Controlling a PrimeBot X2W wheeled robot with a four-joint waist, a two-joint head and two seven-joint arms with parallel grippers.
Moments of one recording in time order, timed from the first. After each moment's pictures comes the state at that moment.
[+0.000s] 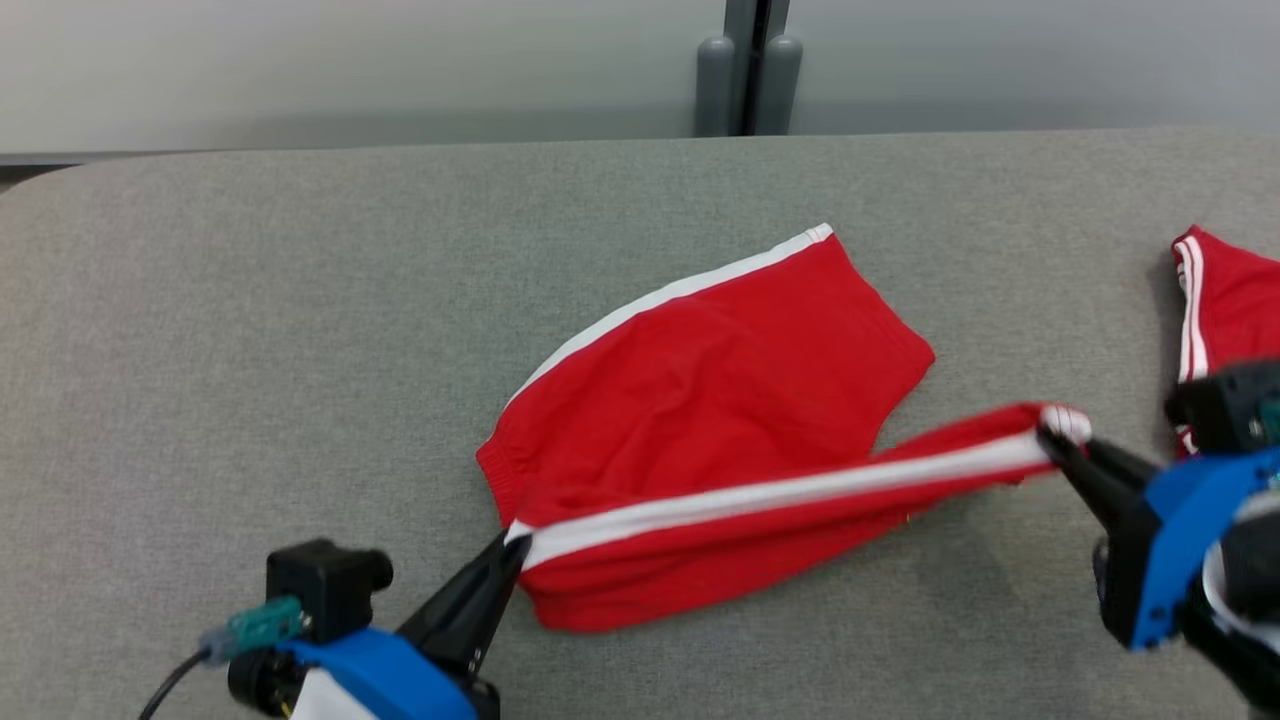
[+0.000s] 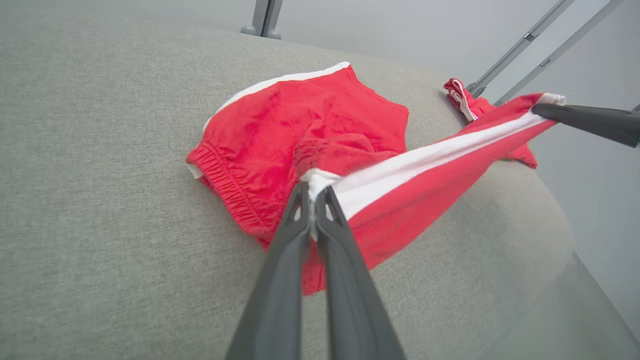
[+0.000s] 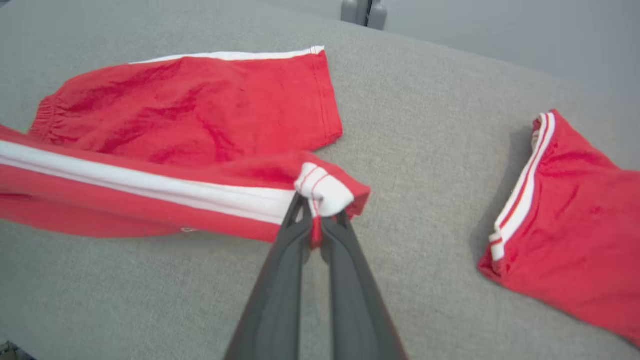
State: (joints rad) left arm 0.01 0.46 -0.50 -0.30 -0.74 0.08 0.27; right arm -0.09 -0.33 -0.03 -0.33 0.39 0.13 0.82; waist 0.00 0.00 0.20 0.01
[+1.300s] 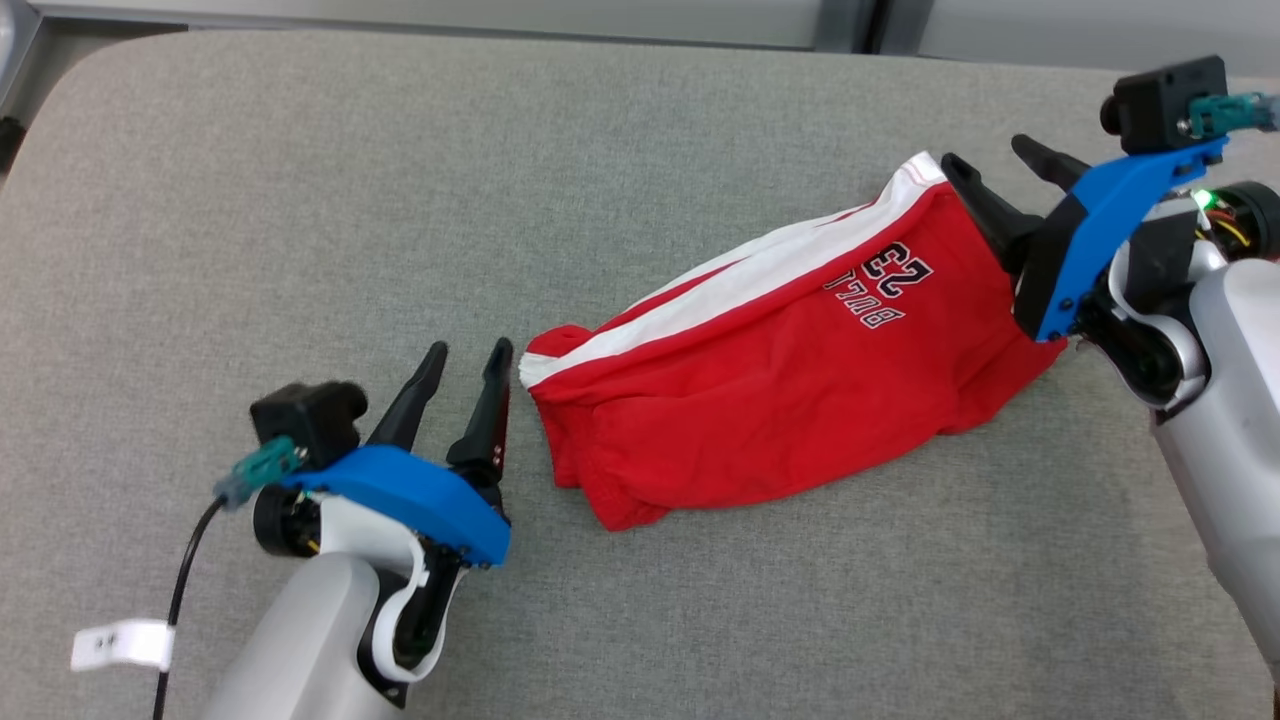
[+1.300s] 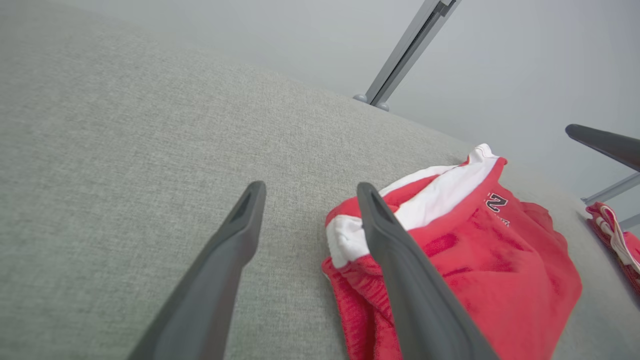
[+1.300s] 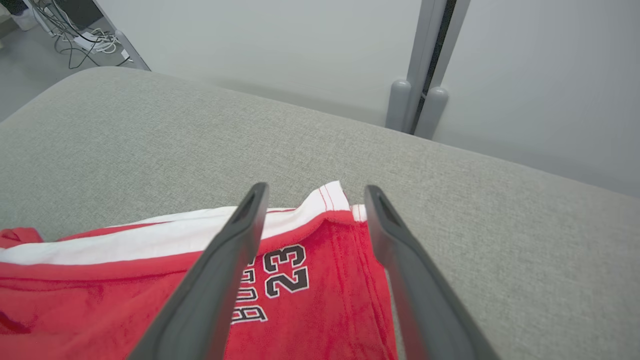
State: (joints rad) left arm -0.39 0.21 -0.44 0.33 -0.76 -0.01 -0.04; right arm -0.85 -0.37 0.35 0.56 0.56 0.13 0.33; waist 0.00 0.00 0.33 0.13
